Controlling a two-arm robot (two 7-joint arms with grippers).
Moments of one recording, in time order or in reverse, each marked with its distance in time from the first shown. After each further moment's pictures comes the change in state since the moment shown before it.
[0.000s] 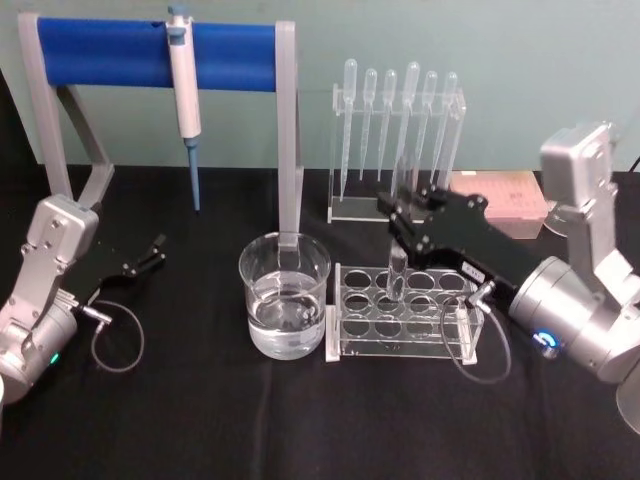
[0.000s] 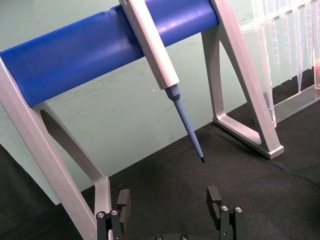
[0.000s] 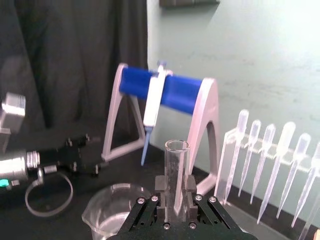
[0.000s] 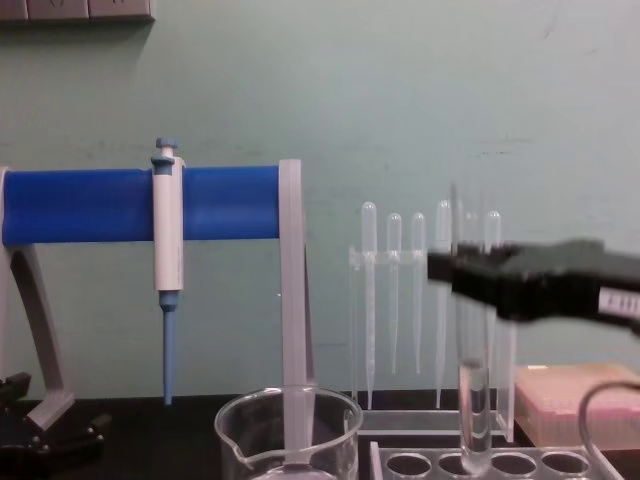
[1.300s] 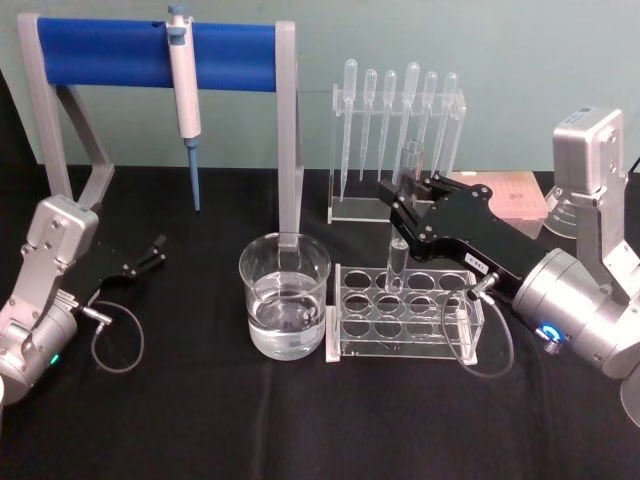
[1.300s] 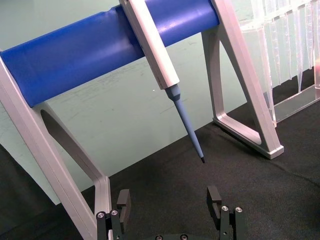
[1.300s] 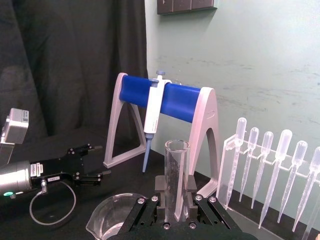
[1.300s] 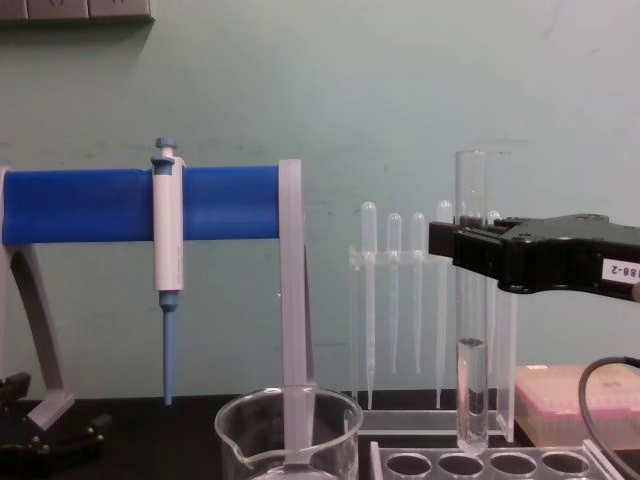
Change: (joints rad) left arm 0.000 0.000 0.000 0.000 0.000 0.000 0.000; right arm -0.003 -0.003 0.014 -0.036 0.029 0.029 -0.012
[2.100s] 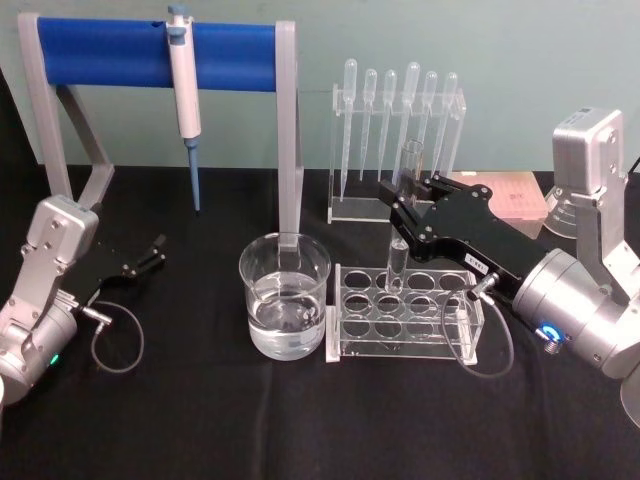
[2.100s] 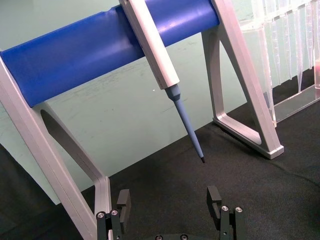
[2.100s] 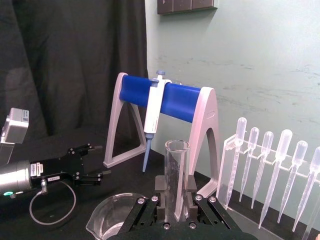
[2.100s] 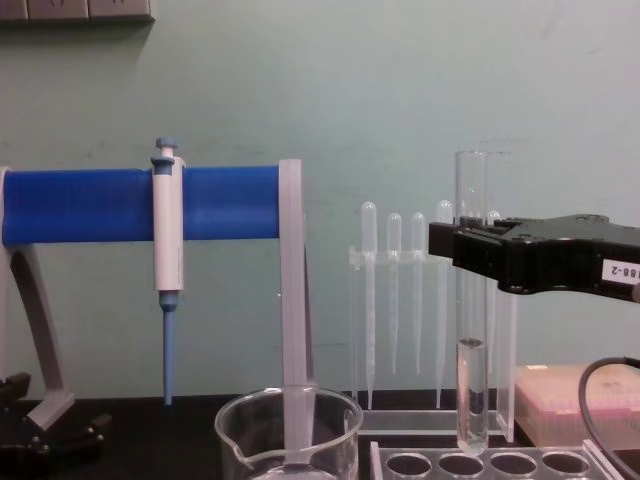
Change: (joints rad) left arm 0.000 0.000 0.000 0.000 0.000 0.000 0.000; right arm 0.000 0.000 0.000 0.001 -0.001 -0.001 0.001
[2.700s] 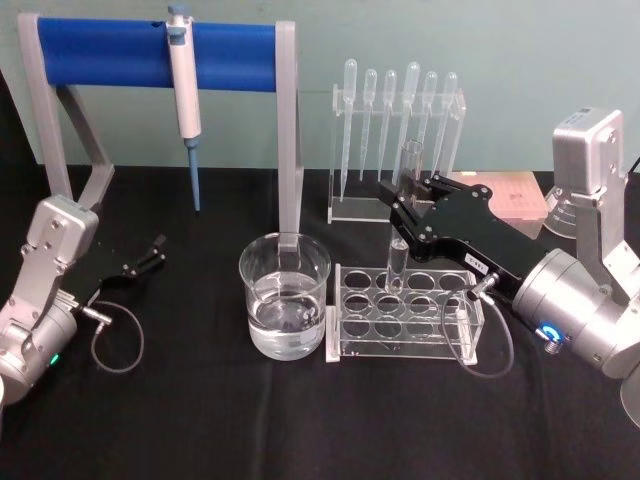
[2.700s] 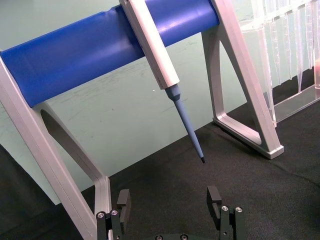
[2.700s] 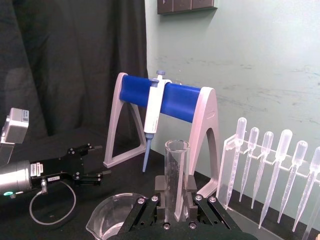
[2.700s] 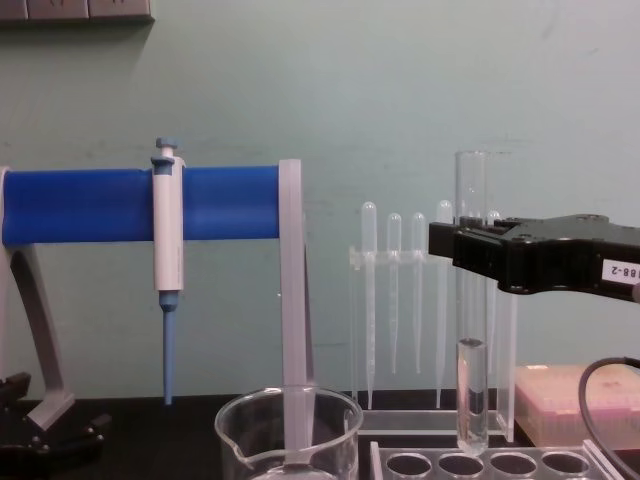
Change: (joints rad) left arm 0.000 0.000 0.000 0.000 0.000 0.000 0.000; right arm 0.000 0.000 0.000 0.000 0.000 0.000 0.000
